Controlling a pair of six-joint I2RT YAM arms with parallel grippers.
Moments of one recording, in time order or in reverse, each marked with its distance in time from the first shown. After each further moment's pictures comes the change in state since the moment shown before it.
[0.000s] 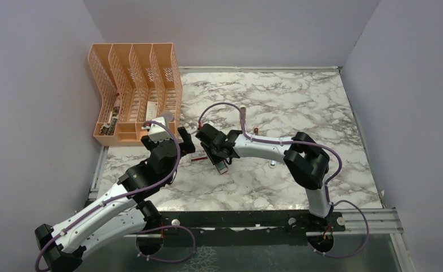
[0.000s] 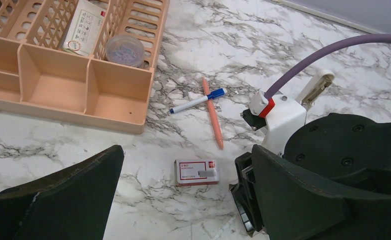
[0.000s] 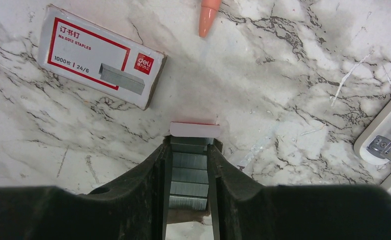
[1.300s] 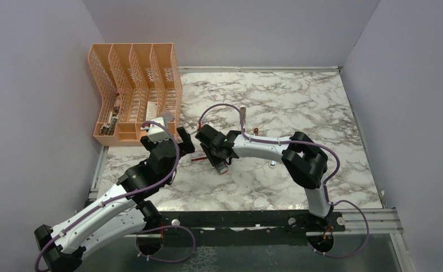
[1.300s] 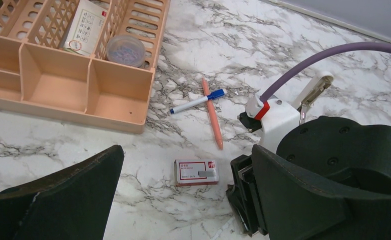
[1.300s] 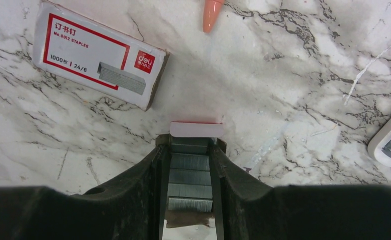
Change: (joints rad) left arm 0.000 -0.008 0.000 -0.006 -0.003 -0.007; right arm 0.000 0.018 0.003 -0.008 -0.014 0.020
